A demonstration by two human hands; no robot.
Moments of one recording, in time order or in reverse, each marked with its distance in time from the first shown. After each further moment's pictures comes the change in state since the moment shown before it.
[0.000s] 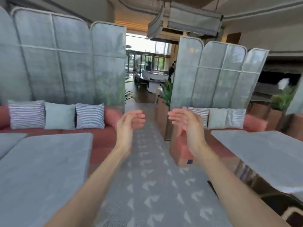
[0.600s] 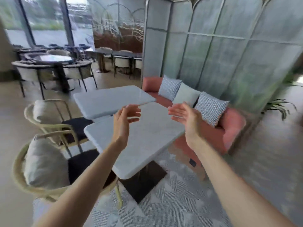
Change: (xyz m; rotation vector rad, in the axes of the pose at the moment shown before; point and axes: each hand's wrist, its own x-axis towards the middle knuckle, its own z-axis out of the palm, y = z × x) left_hand 0.024 -0.056 -0.107 0.420 1.035 0.262; right_hand 0.141 0.187 0.177 0.283 -0.954 0.375
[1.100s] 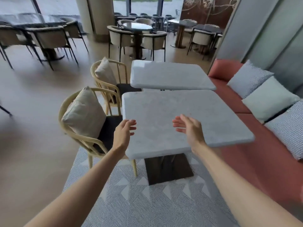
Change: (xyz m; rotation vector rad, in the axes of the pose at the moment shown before) left_hand 0.003 -0.191 -0.003 0.375 0.591 -0.235; right_hand 0.160 0.195 -0.042 -0.264 -0.604 0.258
